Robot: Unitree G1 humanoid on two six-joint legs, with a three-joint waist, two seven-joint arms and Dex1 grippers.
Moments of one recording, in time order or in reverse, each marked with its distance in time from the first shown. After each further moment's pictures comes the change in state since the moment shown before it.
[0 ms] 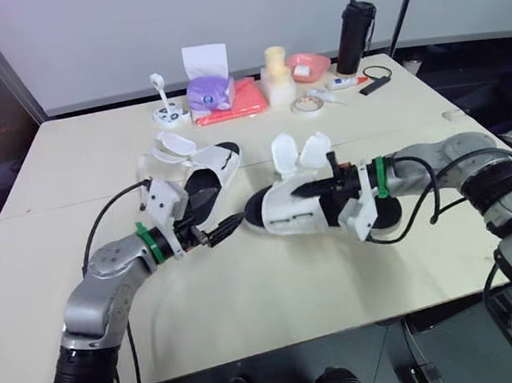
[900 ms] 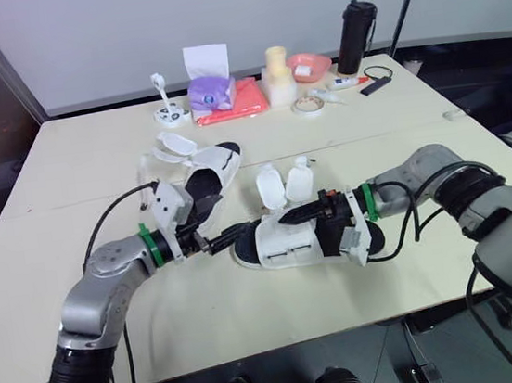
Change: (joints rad) left arm 0.007 0.061 -0.022 -0.010 -0.001 0.028 -0.100; right arm -0.027 0.095 0.117 0.065 -0.369 -0.055 -0.429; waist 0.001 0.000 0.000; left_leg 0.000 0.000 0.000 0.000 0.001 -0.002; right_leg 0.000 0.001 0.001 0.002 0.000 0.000
